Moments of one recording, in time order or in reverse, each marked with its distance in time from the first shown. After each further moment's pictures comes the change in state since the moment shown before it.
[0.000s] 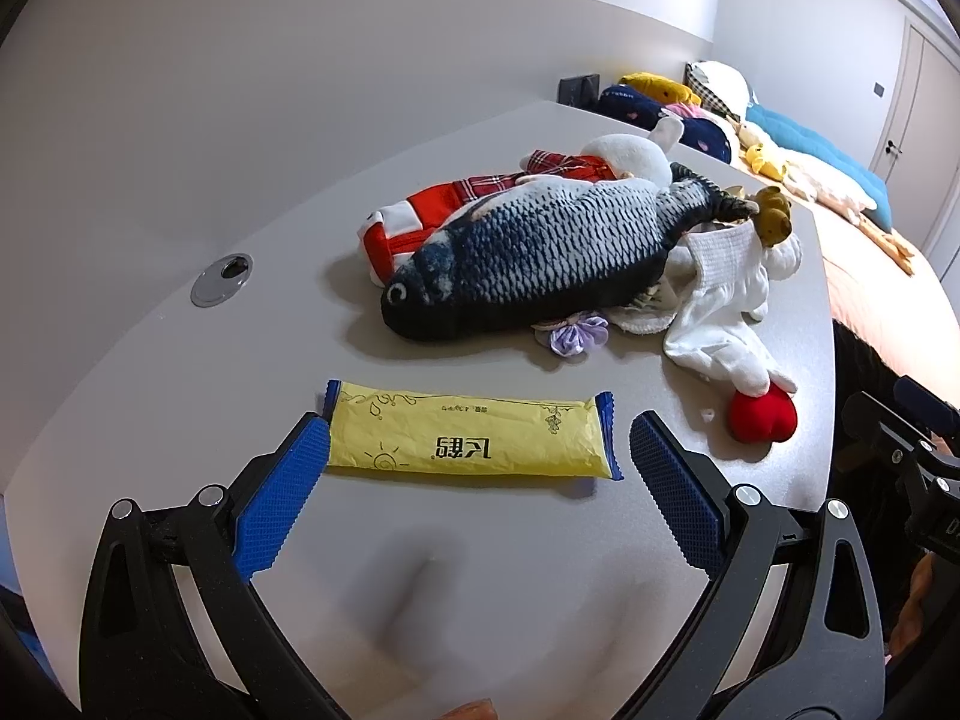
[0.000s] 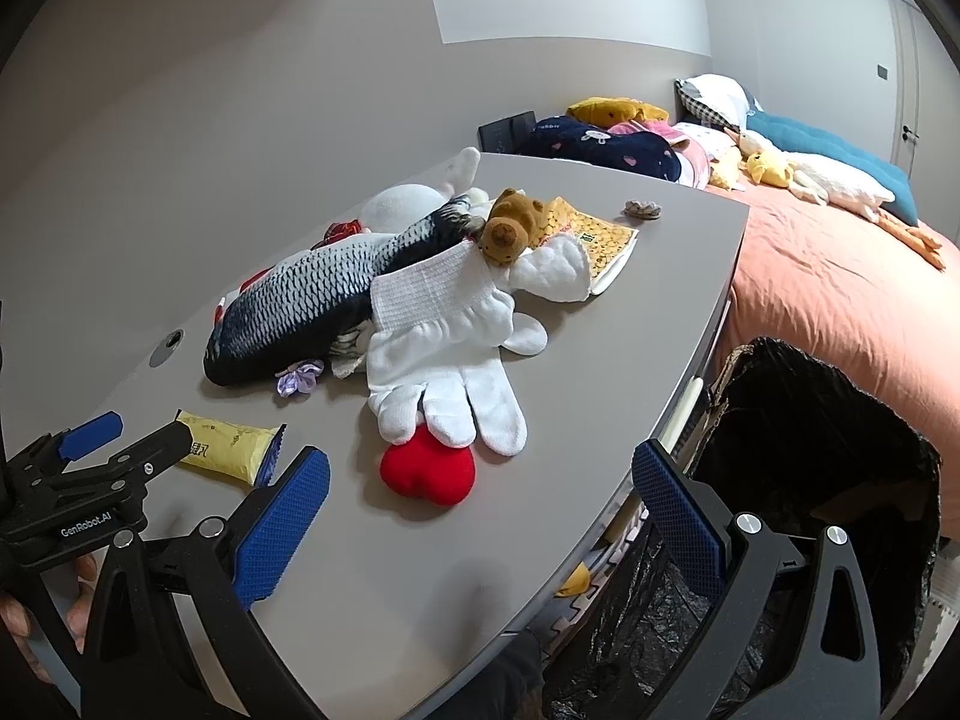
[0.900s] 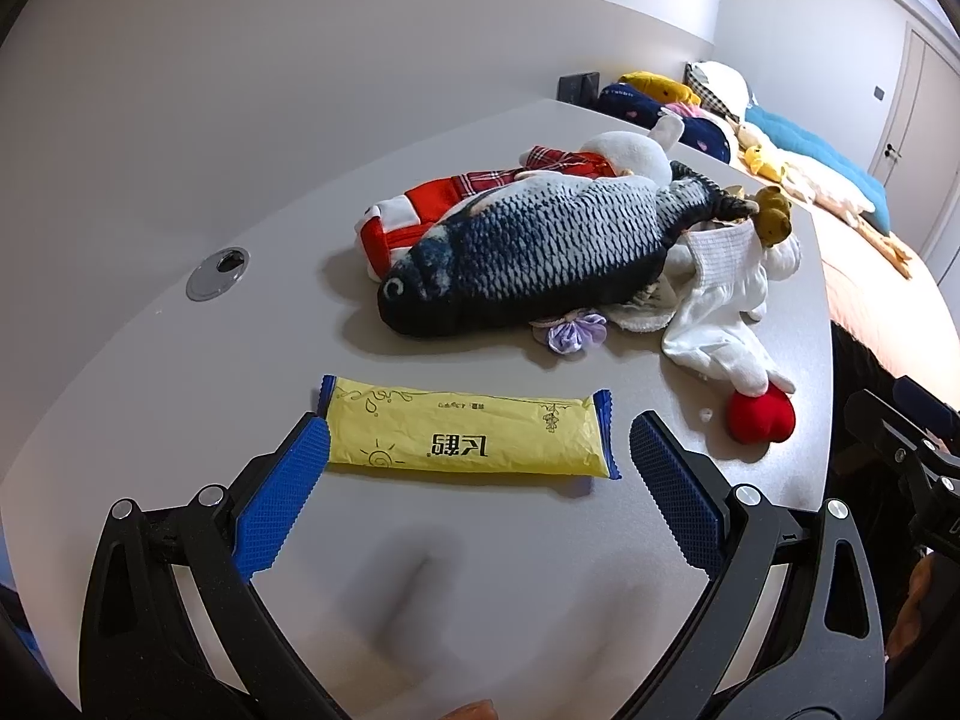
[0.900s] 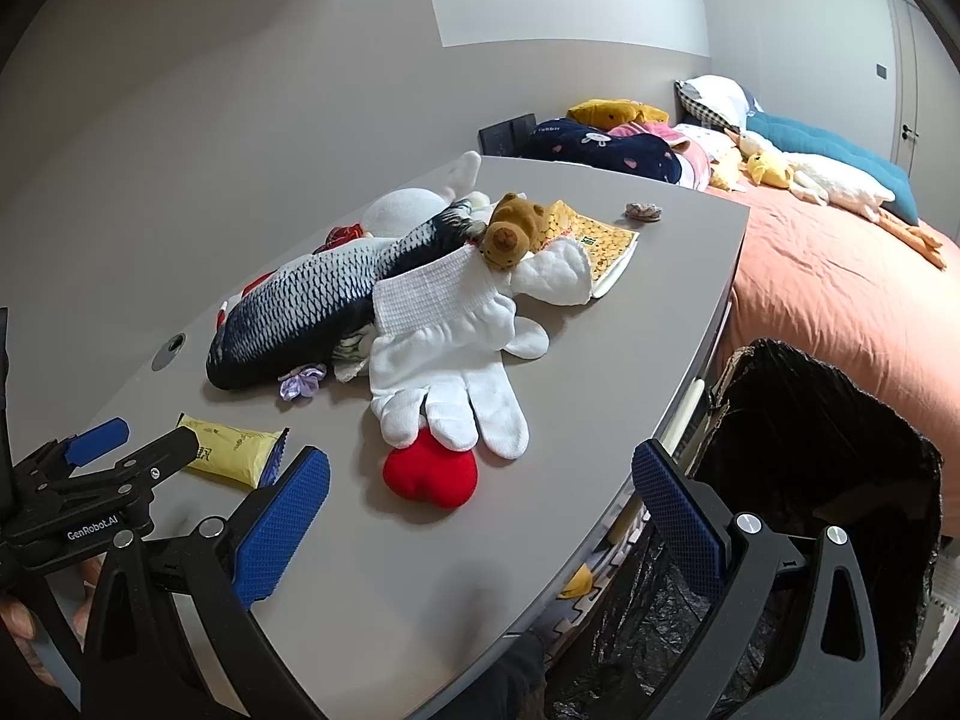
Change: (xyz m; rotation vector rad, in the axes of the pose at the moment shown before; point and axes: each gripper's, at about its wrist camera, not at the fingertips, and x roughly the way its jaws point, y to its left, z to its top) left arm 0.001 0.001 -0.001 -0.011 0.009 -0.008; right arm -0.002 -0.001 0.001 0.005 -0.004 0.009
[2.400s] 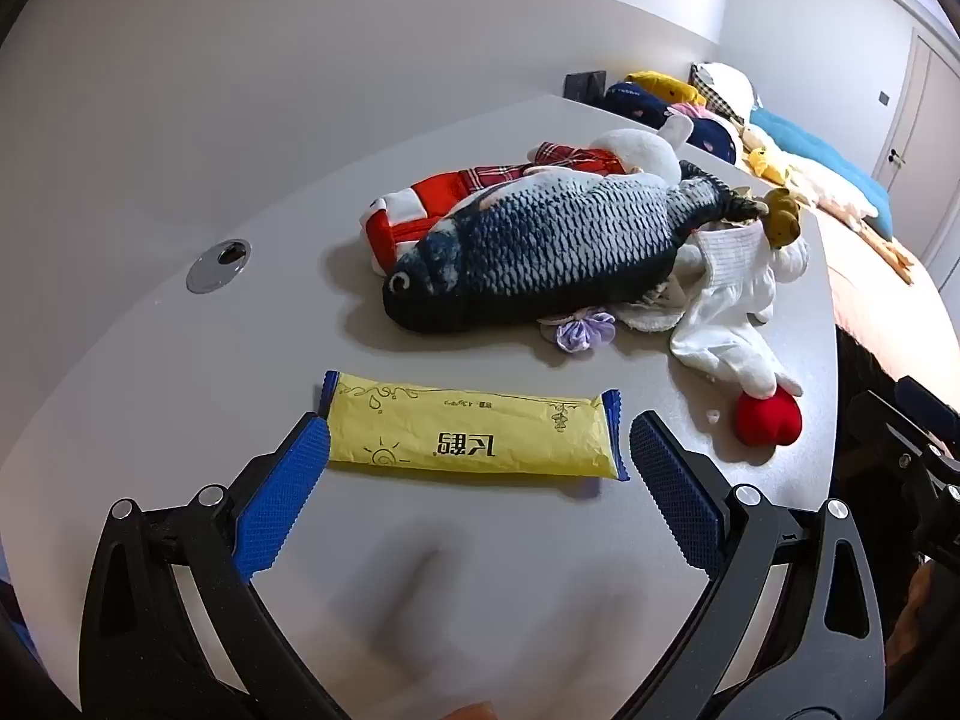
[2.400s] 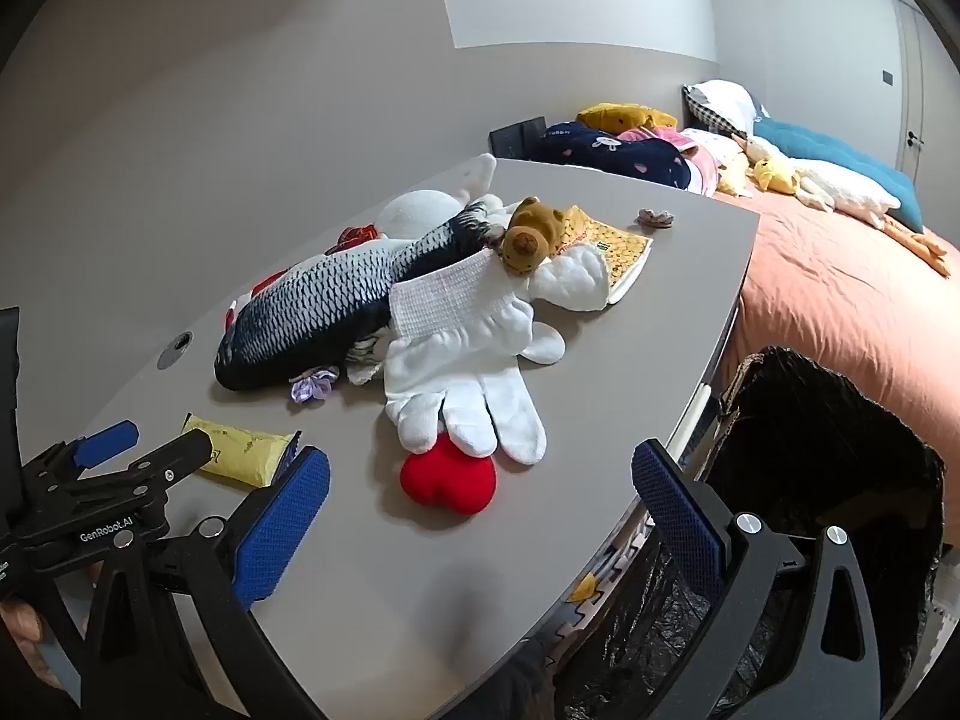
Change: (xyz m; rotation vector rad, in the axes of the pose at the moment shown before) left arm 0.005 0.002 -0.002 -0.011 0.002 -0.001; right arm 0.002 0.012 0.001 -0.020 -0.011 -0.001
